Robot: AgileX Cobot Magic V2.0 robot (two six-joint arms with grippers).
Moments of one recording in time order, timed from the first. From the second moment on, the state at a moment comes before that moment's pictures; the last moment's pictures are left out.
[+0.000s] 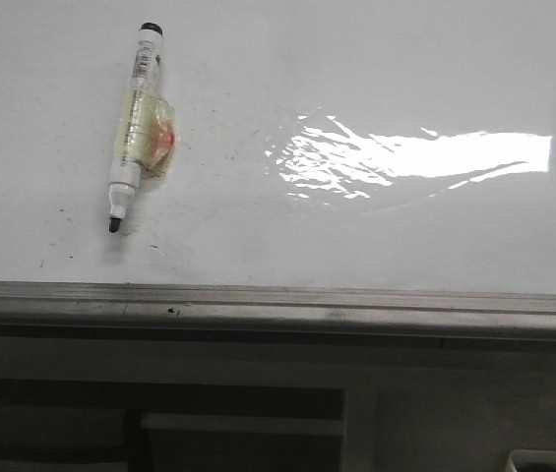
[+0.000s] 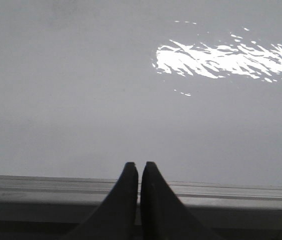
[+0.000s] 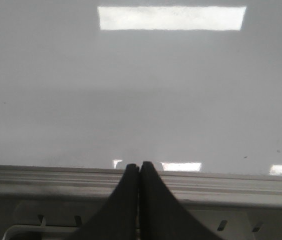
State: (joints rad) left arm -0.07 0.00 0.00 -0.14 0.23 0.07; right arm -0.05 -0.01 0.01 -0.22 0.34 0.18
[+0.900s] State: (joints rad) left arm -0.07 0.00 0.00 -0.14 0.23 0.07; right arm -0.05 -0.01 0.01 -0.34 0.32 0.17
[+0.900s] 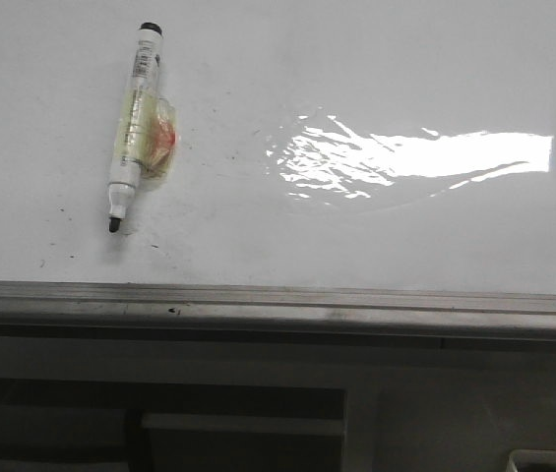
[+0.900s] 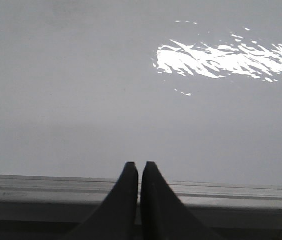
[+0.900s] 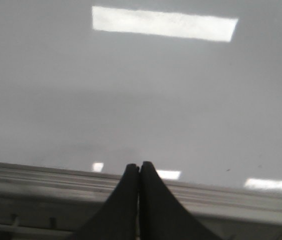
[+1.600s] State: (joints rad) left arm -0.07 0.00 0.00 -0.87 0.12 0.07; right arm -0.05 -0.01 0.01 -0.20 -0.05 0.43
